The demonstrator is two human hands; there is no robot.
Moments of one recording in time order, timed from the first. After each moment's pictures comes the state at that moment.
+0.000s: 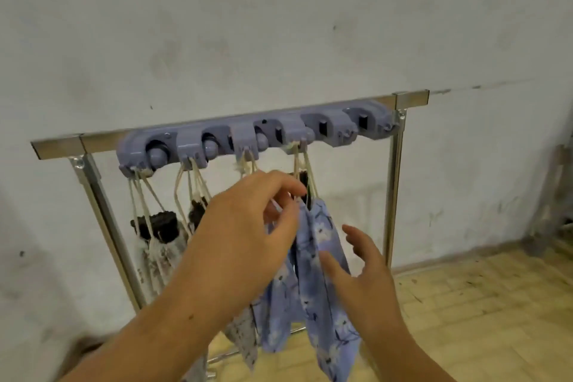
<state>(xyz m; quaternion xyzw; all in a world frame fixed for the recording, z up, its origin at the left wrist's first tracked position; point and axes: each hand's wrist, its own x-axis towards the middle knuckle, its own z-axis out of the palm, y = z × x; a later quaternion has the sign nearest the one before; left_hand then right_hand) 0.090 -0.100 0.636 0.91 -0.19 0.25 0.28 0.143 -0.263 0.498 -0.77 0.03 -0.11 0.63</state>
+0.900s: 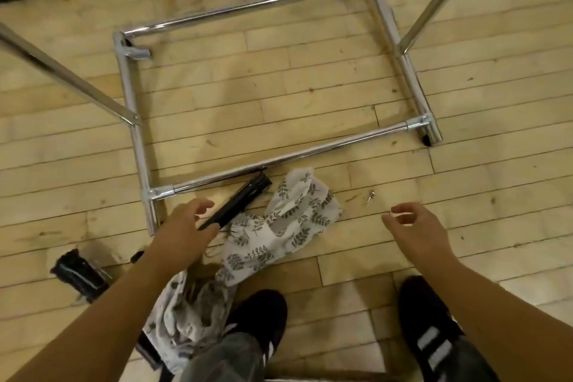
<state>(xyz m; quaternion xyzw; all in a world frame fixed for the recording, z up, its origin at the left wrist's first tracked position) 0.020 0.042 -0.070 0.87 0.19 -0.34 0.30 0.030 -0.349 -0.069 -0.85 0.31 0.26 0.34</state>
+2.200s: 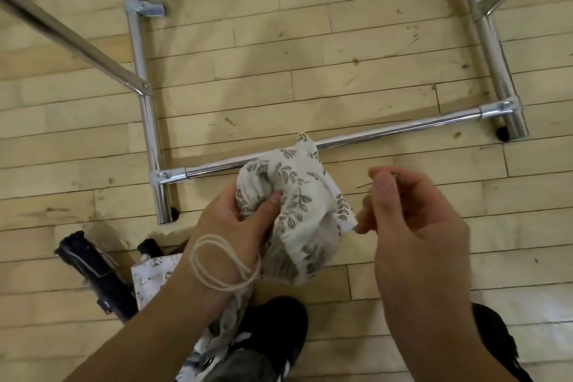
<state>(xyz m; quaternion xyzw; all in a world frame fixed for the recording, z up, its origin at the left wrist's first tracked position) 0.028 -0.028 -0.036 0.74 0.30 -0.14 0.58 0.047 -0.207 0.014 -0.71 0.27 0.10 0.64</state>
